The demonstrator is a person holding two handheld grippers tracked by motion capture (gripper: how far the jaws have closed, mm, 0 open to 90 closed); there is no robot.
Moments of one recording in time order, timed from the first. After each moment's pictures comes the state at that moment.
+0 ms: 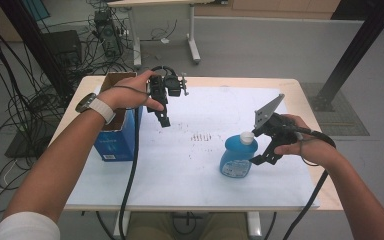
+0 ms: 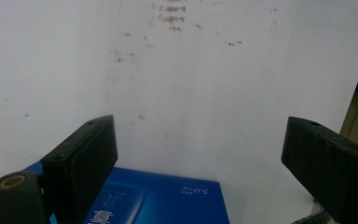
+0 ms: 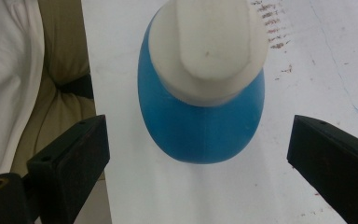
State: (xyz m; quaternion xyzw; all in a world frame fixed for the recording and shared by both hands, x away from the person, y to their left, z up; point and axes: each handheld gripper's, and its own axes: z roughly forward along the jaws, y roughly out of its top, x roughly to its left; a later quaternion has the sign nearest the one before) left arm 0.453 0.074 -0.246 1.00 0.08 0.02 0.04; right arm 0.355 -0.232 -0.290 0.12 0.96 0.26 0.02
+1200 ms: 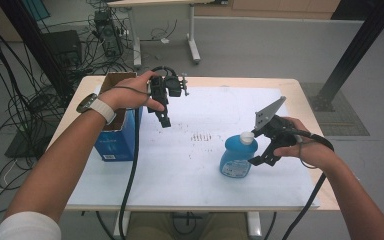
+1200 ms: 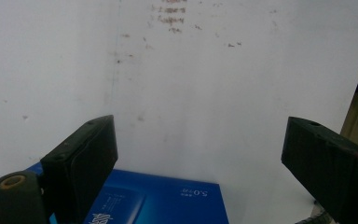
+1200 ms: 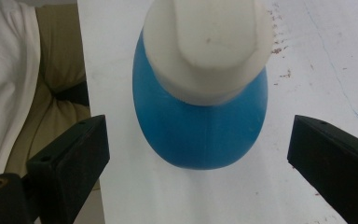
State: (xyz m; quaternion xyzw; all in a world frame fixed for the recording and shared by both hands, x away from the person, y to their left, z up) left arm 0.454 0.073 -0.247 1.00 0.08 0.01 0.04; right arm 0.353 -0.234 -0.299 0.12 0.95 0.28 0.02
